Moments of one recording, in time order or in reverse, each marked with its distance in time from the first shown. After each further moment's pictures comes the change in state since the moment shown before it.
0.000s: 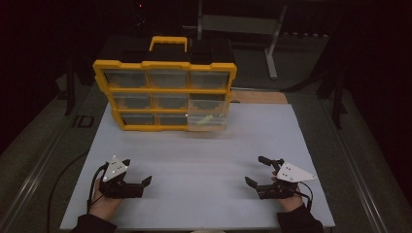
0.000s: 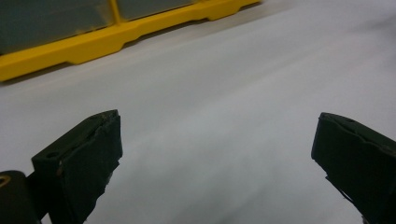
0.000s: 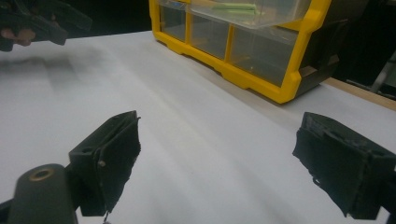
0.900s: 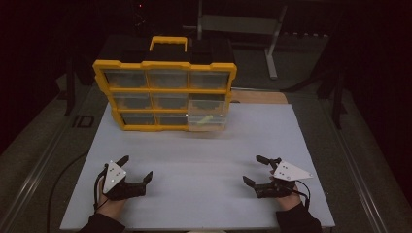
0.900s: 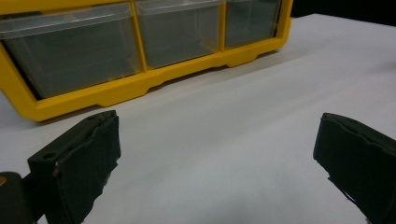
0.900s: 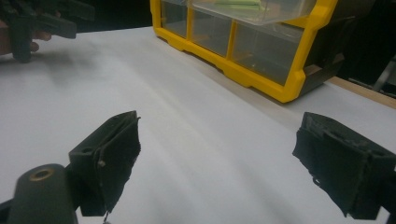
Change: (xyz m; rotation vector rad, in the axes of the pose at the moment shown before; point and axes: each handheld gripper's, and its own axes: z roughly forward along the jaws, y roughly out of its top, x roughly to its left) left arm -0.004 -0.017 0.009 -0.243 0.085 0.040; right arm 0.000 0.001 0.007 0.015 0.005 -0.011
